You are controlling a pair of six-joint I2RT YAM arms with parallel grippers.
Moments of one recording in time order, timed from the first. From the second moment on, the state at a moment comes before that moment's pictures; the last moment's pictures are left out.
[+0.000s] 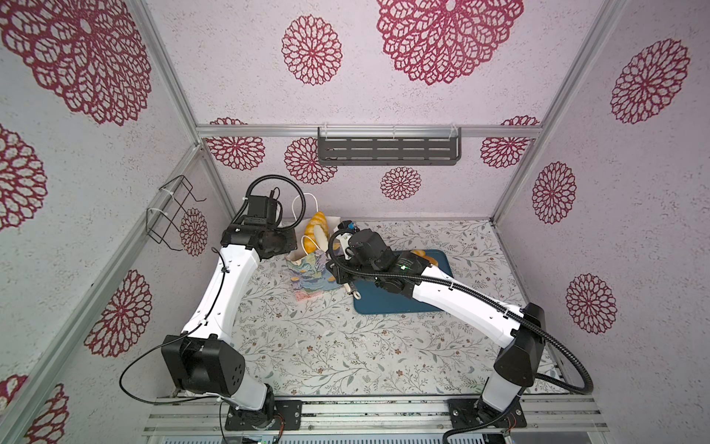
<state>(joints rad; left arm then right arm) -0.11 1.55 1.61 -0.94 0.07 -0.30 0.98 1.74 1.72 -0.54 0.01 0.54</state>
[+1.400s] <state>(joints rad) -0.12 1.54 1.61 -0.94 0.05 -0.30 0.94 1.68 1.78 -0.66 0.07 0.57</state>
